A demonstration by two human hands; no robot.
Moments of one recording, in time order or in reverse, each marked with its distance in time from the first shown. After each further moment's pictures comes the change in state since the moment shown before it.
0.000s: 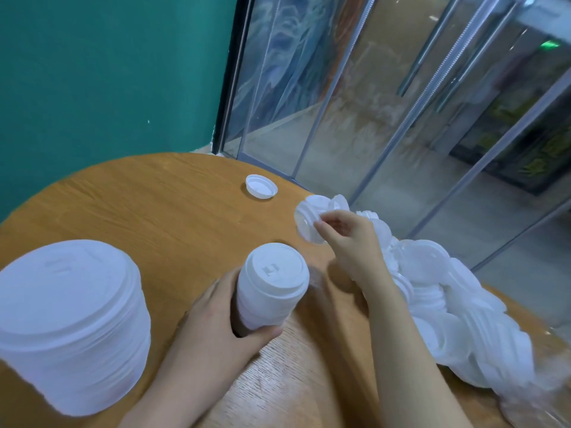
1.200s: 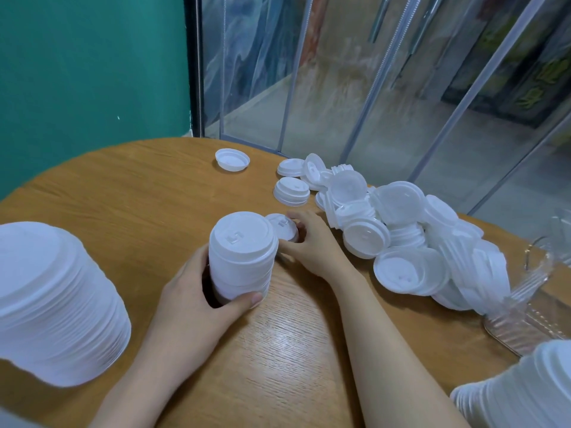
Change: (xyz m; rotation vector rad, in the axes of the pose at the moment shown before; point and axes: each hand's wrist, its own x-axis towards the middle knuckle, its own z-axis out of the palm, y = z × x) left_hand -0.014 0.014 0.000 0.033 -0.033 -0.060; right_hand -0.049 0.053 0.021 -0.140 -0.178 0.163
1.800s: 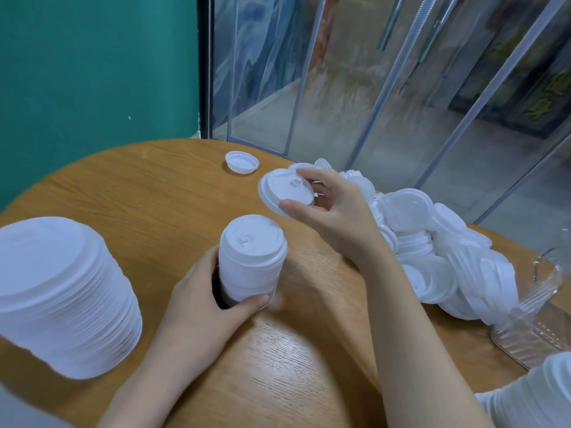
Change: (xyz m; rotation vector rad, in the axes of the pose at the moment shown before) left_hand -0.003 0.003 -0.001 -0.030 0.001 0.013; right_hand -0.013 -0.067 -0.047 0.297 0.124 -0.231
